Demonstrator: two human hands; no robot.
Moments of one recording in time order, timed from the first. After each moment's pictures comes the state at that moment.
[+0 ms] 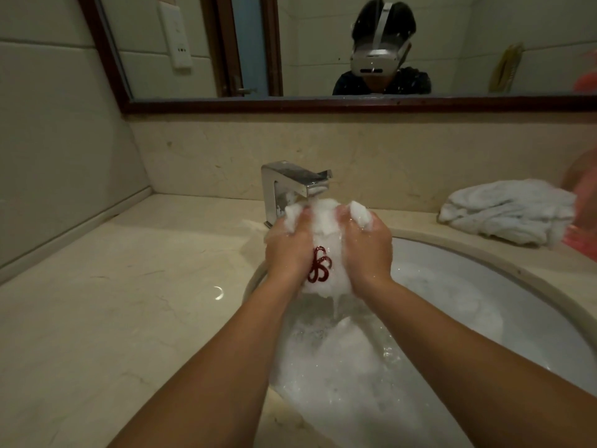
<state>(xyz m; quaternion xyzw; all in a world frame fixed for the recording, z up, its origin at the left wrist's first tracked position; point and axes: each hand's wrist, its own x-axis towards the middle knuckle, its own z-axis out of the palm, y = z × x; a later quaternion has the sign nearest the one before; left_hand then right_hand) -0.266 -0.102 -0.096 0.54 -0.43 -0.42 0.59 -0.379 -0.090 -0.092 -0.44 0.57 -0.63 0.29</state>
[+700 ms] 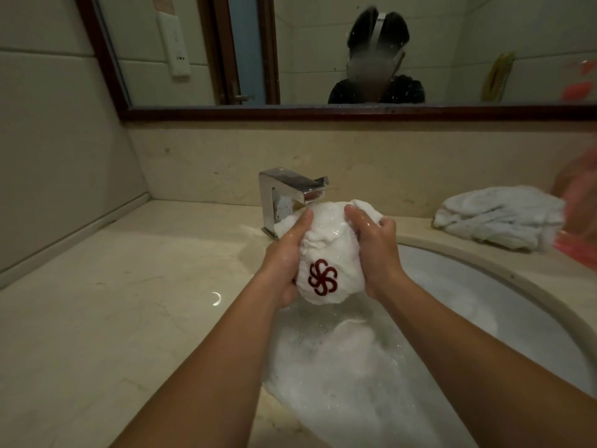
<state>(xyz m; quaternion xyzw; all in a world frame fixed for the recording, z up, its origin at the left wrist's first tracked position) -0.254 -0.097 -0.088 0.43 -0.39 -0.66 0.48 -0.398 -0.089 -0.080 -0.36 0.47 -0.65 0.47</state>
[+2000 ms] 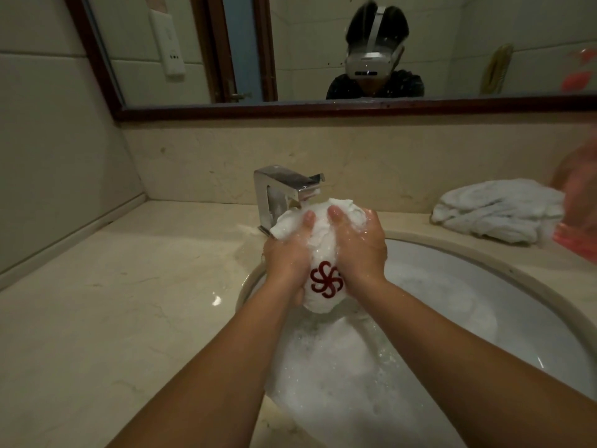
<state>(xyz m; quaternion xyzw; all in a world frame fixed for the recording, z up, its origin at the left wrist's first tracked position) -0.276 -0.089 -0.085 0.54 -0.33 -0.52 0.56 -0.379 -0.087 -0.086 -0.42 0.57 -0.63 0.32</state>
